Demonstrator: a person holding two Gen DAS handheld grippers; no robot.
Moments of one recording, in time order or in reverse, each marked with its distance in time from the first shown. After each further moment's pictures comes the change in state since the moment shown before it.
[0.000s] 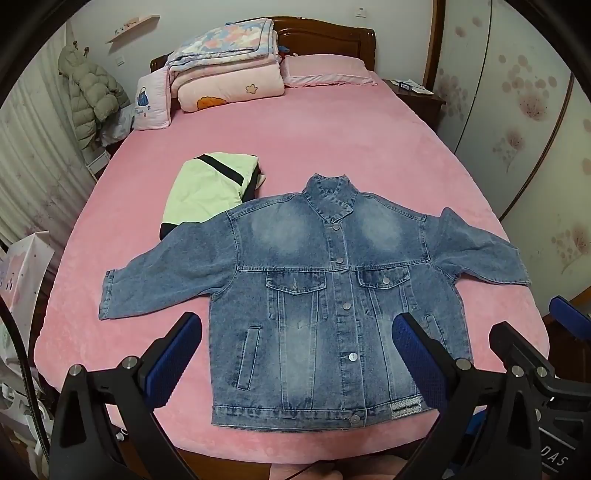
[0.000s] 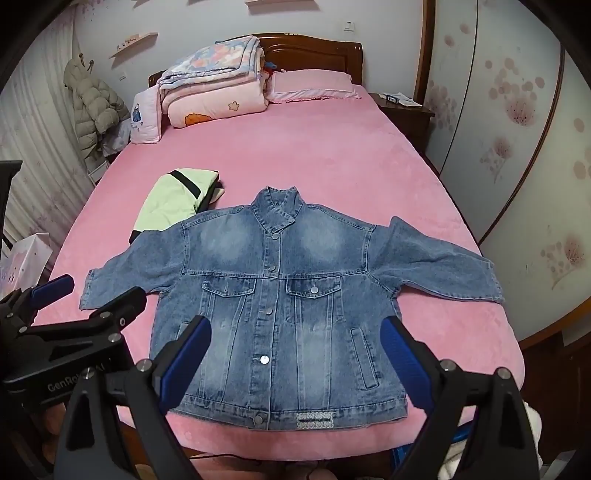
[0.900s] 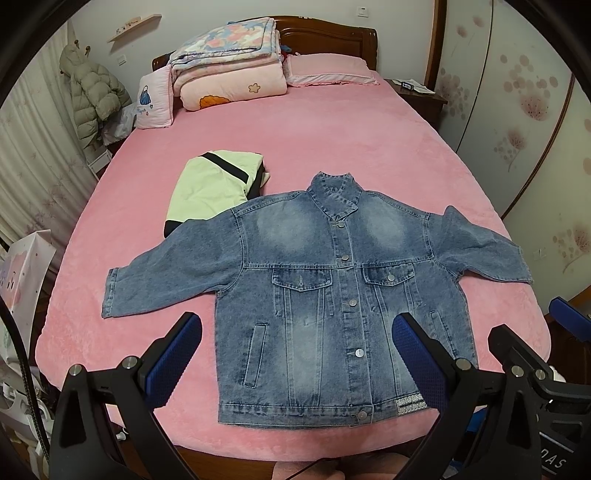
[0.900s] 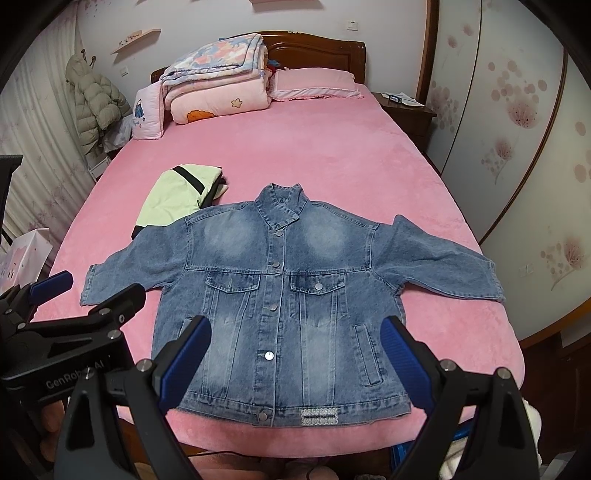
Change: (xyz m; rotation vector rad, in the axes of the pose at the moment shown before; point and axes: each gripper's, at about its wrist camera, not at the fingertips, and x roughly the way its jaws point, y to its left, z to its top) left arm 0.000 0.006 -0.002 0.004 0.006 0.005; right arm 0.003 0.006 -0.003 -0.007 0.009 0.003
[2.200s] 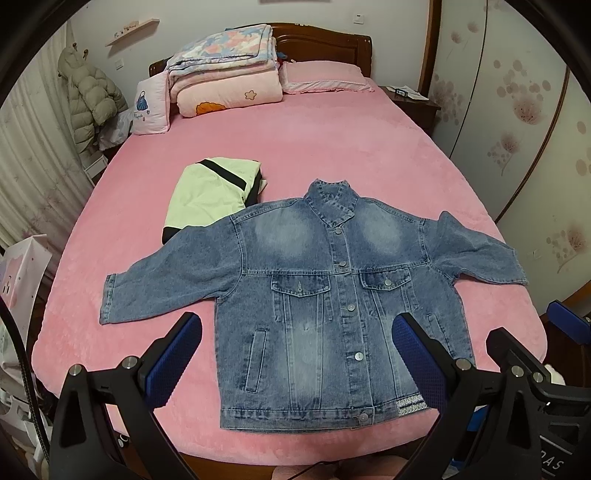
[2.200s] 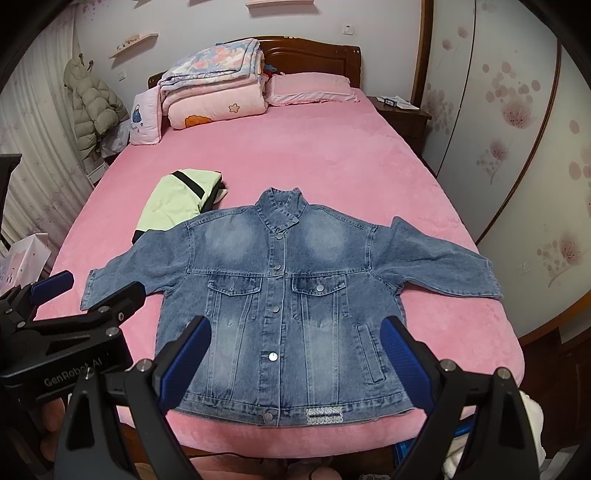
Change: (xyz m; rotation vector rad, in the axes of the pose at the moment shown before) left arm 0.000 0.018 0.001 0.004 -0.016 -0.014; right arm -0.010 0.005 -0.001 0.007 -0.020 -0.018
